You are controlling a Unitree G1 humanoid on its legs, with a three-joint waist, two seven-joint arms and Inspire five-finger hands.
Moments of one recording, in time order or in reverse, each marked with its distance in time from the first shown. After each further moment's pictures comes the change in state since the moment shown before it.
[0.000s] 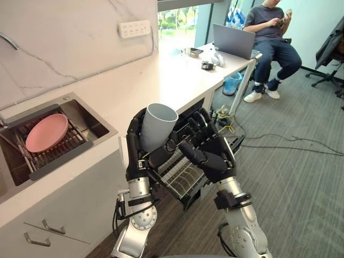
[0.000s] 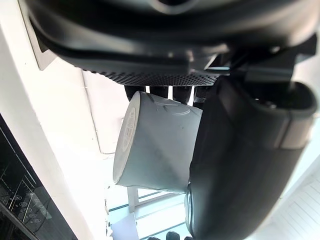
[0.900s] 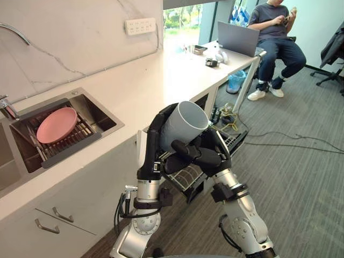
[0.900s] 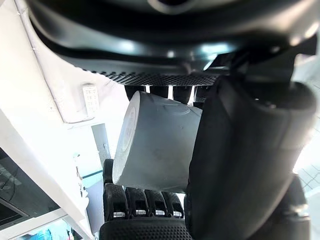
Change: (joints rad) left arm -0.003 0.055 -0.088 -0.053 0.075 -0.082 -0.129; right arm -0.092 -0.052 0.026 0.004 0.020 0.030 -0.044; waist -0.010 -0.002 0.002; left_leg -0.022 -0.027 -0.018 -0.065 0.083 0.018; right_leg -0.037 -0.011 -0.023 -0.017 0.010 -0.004
